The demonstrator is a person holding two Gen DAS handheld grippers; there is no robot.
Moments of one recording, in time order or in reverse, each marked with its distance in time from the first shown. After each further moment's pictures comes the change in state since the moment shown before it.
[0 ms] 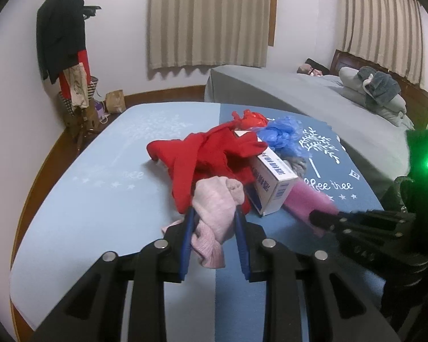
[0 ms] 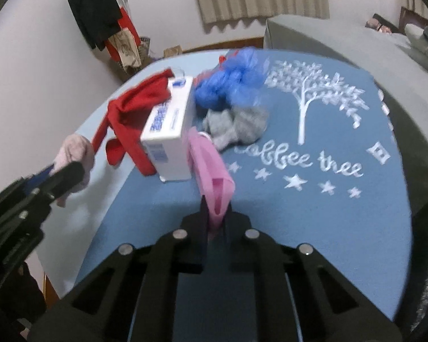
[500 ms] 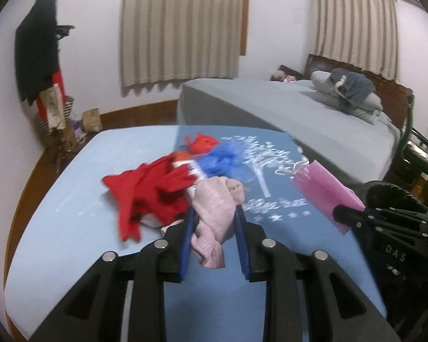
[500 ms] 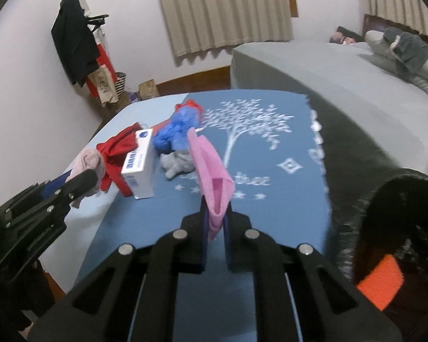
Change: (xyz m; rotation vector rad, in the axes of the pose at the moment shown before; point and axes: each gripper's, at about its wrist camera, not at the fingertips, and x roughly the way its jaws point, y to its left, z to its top) left arm -0.021 -0.066 0.025 0.079 -0.063 -0.117; right arm -0.097 -0.052 -0.012 0.089 -0.144 -0.124
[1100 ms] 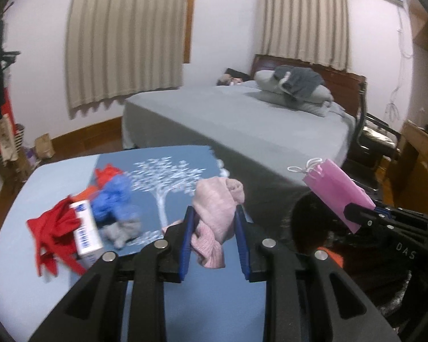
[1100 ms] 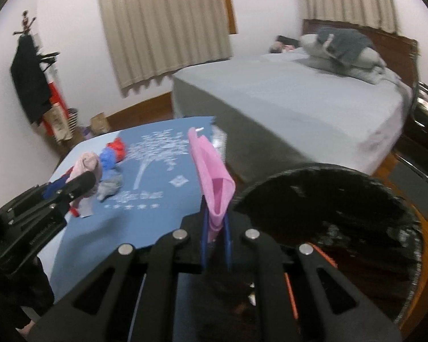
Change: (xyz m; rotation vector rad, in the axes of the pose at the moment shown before) left arm 0.007 -0.126 0.031 0.135 -0.037 -0.220; right arm -0.085 -0.111 -0.017 0.165 -0.103 -0.240
